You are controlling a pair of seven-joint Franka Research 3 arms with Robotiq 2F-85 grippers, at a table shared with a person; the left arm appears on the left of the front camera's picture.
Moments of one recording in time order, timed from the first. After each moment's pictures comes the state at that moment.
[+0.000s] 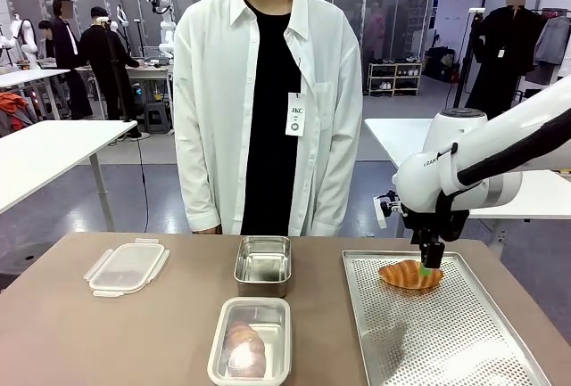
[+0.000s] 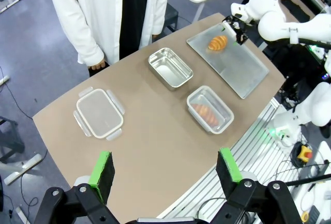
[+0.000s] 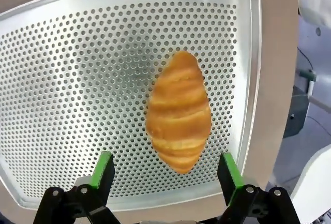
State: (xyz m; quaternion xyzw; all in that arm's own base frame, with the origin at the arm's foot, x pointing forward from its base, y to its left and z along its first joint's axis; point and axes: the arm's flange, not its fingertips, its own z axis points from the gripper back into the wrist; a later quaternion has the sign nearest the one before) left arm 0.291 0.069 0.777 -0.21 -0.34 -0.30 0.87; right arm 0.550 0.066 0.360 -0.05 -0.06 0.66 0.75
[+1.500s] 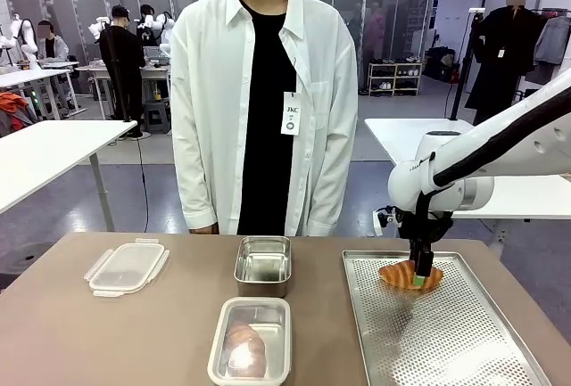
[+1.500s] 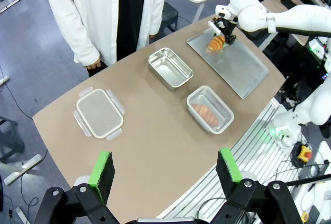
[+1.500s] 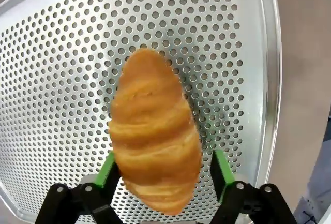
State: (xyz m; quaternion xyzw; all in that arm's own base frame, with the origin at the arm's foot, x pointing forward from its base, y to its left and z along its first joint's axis) left arm 0.291 0.069 0.777 -0.21 -0.34 -0.30 0.87; right arm 0.611 0.051 0.298 0.02 0.00 0.62 0.78
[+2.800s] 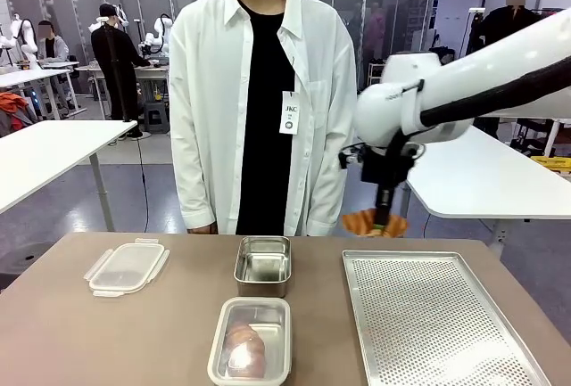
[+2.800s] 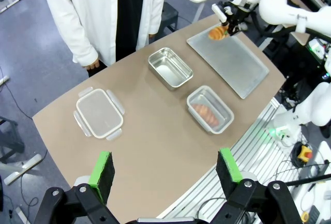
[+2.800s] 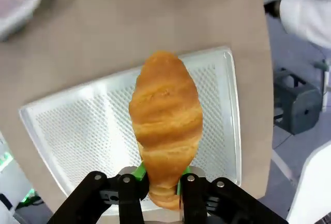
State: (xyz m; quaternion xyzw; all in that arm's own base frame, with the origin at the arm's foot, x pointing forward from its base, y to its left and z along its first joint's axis) left arm 0.291 0.068 0.777 -0.21 -0.34 -0.30 0.87; right arm 0.565 0.171 0.457 0.00 -0.04 0.59 0.80
